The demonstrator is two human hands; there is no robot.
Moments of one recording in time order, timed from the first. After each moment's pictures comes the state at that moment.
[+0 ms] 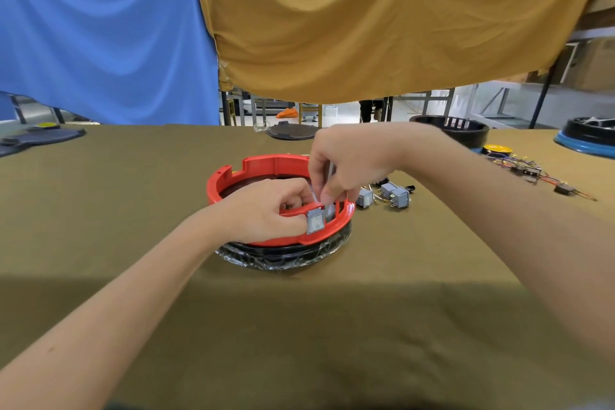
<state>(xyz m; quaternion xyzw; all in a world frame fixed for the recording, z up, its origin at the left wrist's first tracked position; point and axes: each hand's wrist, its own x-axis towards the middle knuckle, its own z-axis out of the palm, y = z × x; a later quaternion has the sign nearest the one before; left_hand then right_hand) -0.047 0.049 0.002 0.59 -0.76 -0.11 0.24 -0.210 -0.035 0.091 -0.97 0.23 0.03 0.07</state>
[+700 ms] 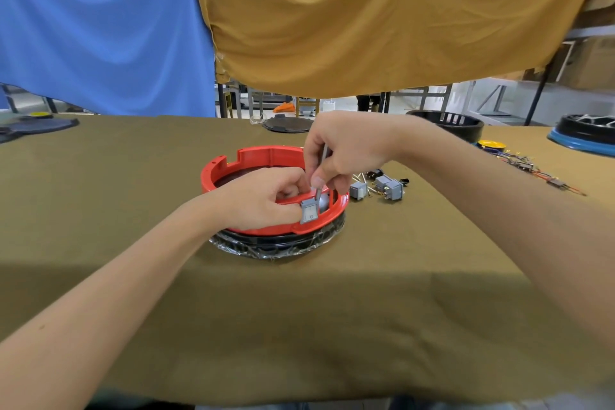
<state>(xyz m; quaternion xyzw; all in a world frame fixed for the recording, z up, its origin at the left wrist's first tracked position) -0.053 0.049 0.005 0.58 -0.76 -0.13 0.25 -0.213 -0.043 0.085 -0.97 0.21 -0.01 0.14</state>
